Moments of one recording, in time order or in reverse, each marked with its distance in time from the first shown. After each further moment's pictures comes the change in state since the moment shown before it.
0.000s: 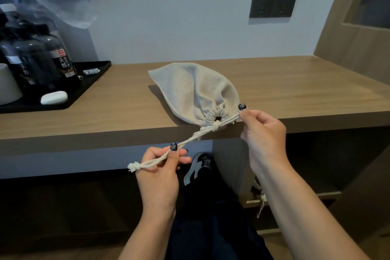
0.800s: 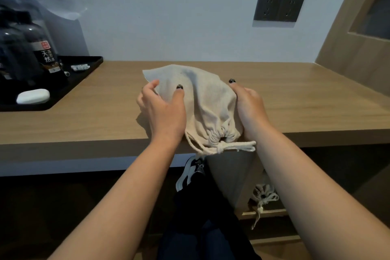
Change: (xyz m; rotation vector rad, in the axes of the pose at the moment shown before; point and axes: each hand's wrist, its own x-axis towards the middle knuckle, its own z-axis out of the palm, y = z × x) left_hand 0.105 0.035 0.073 0.375 0.059 0.123; right_hand 0.088 -0.007 0.044 -0.297 -0.189 0.068
